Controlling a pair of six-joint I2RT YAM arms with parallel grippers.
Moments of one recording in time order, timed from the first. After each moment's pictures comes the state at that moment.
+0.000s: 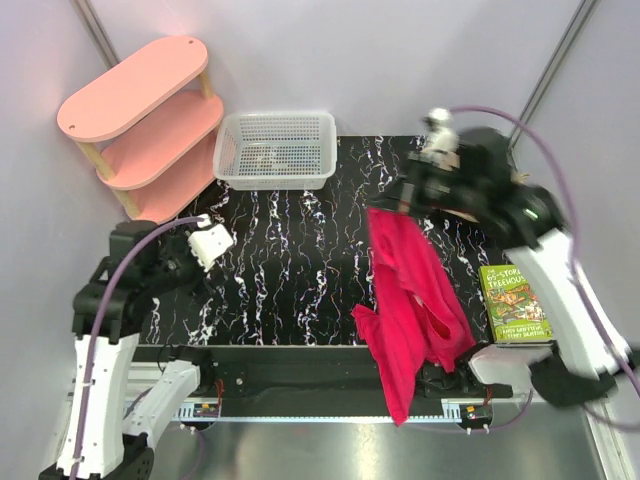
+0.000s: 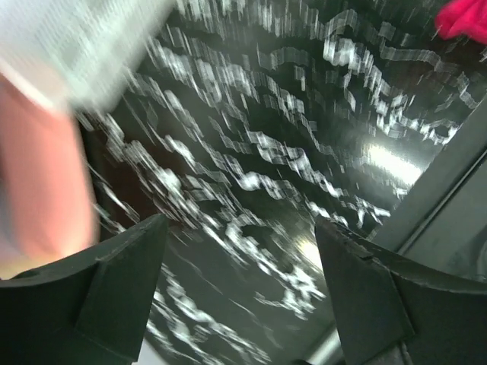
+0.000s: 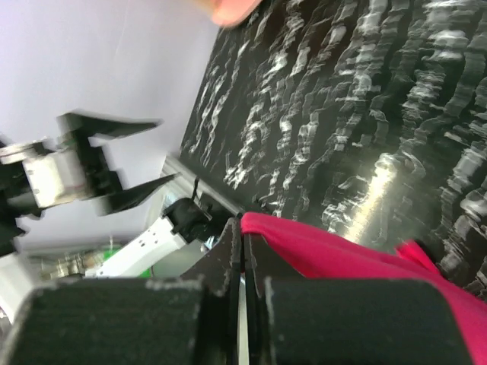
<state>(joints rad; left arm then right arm) -0.14 0.75 1.26 -1.20 0.45 0.72 0.50 1.18 1.68 -0.91 -0.38 0.66</state>
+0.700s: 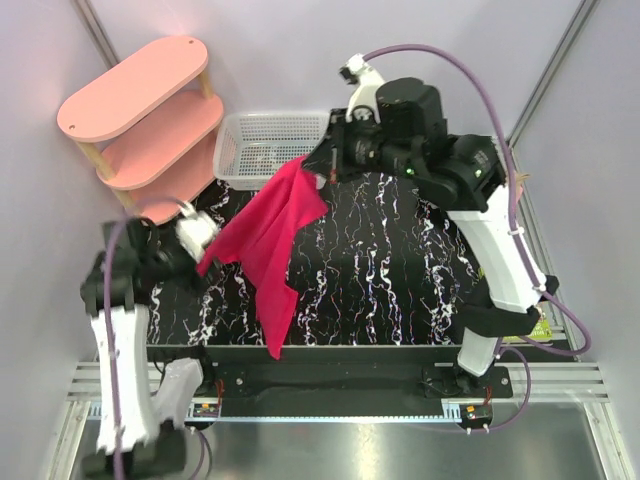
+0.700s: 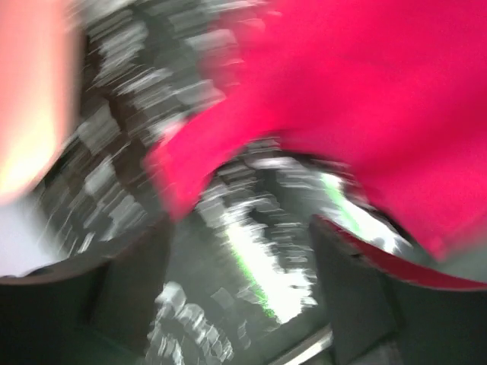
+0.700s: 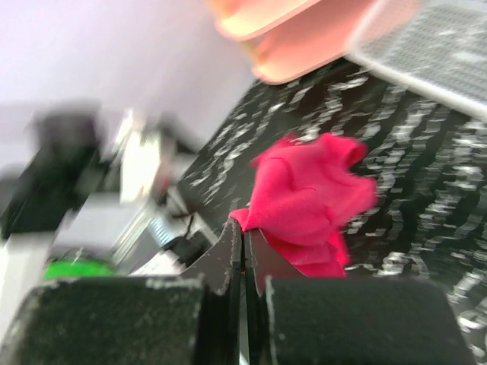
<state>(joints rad) 0.37 0.90 1.16 -1.14 0.70 0.78 0.90 1.82 2.67 -1.14 -0.11 0.50</state>
